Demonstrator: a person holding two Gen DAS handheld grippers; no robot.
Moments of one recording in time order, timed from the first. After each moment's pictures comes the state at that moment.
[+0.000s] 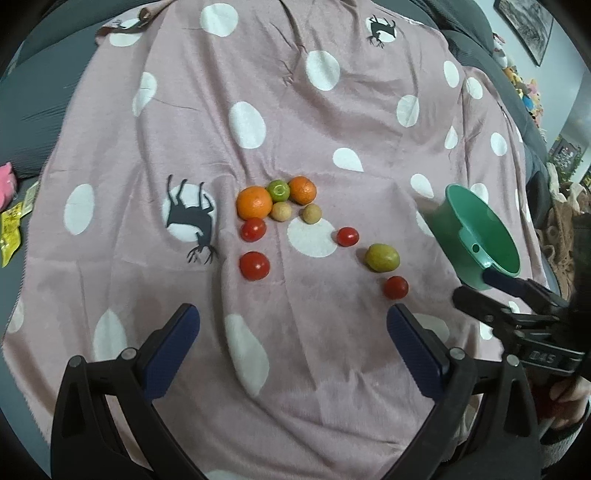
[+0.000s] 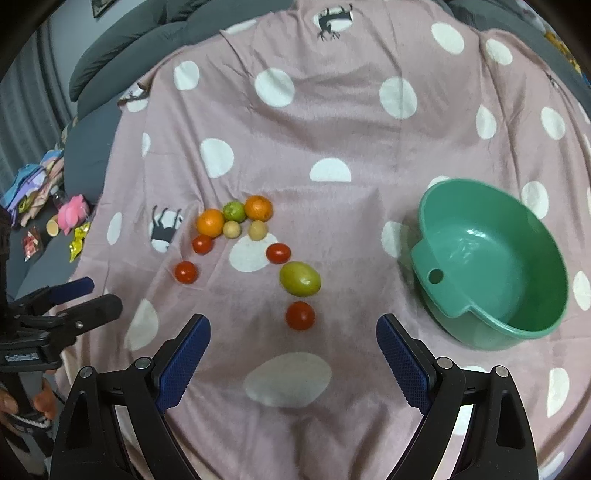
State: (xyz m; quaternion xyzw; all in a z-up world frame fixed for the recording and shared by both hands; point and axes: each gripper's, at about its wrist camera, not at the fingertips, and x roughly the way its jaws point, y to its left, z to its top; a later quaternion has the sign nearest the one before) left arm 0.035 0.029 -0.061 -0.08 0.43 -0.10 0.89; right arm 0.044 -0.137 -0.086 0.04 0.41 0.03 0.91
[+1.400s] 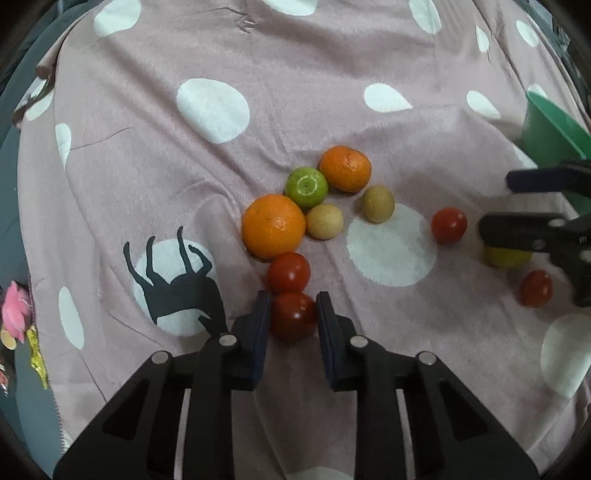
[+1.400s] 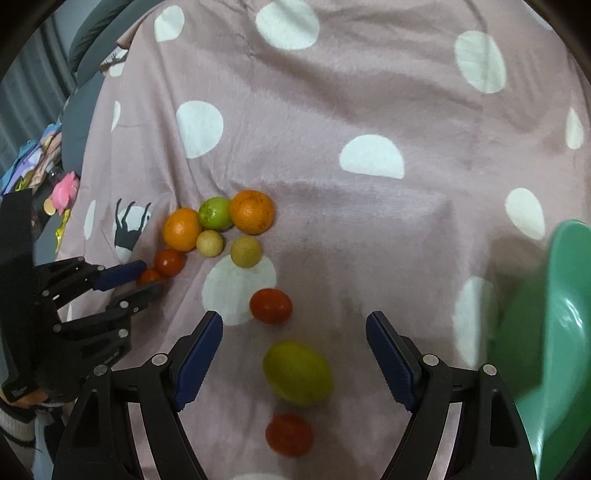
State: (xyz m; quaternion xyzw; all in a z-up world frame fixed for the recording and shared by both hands) left arm 0.146 0.008 -0.131 0.14 0.46 -0.06 0.87; right arm 0.174 -0.132 -0.128 0.01 0.48 0.10 0.87
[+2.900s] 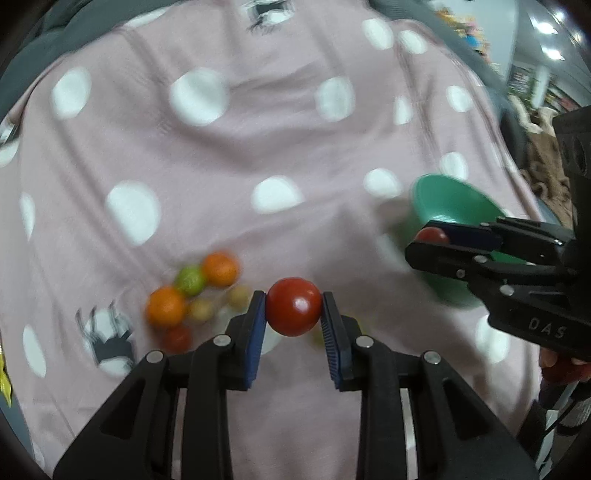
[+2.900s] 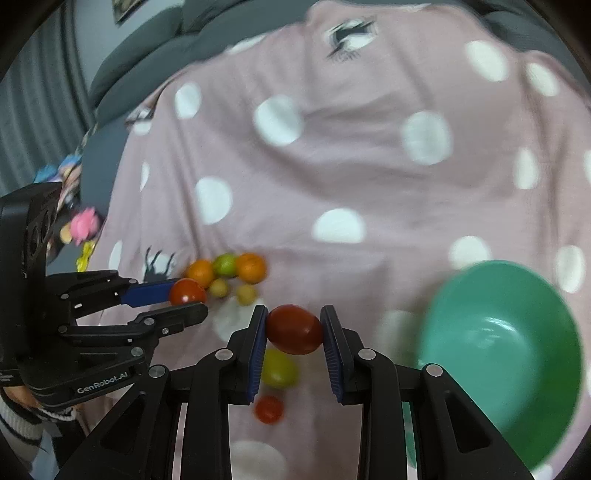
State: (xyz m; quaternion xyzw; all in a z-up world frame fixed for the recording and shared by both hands) left arm 0.126 -0.075 -0.041 0.06 0.40 -0.19 0.89; right arm 0.114 -0.165 -0.054 0.01 0.37 0.10 0.93
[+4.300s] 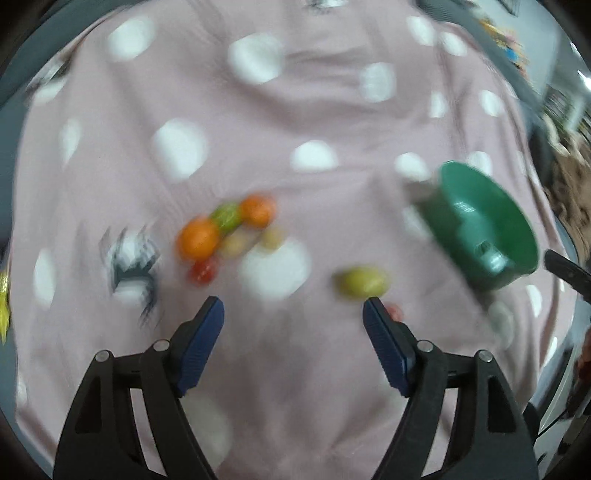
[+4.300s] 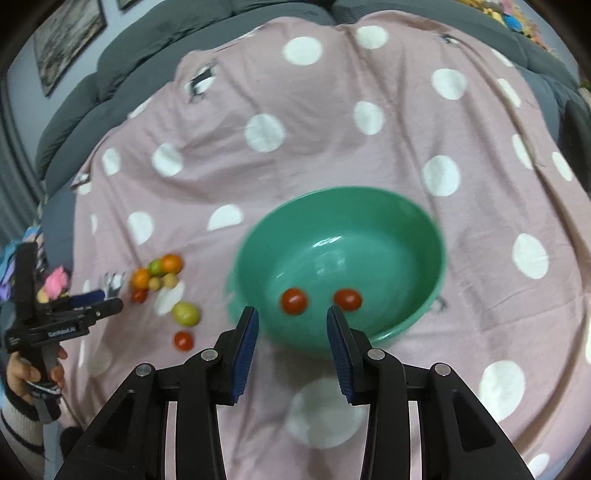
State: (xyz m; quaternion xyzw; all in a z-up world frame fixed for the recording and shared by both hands) left arm 0.084 -0.021 -0.068 0.00 0.45 -0.10 0.89; right arm 0.006 -0.281 -0.055 0.11 0.35 -0.01 0.93
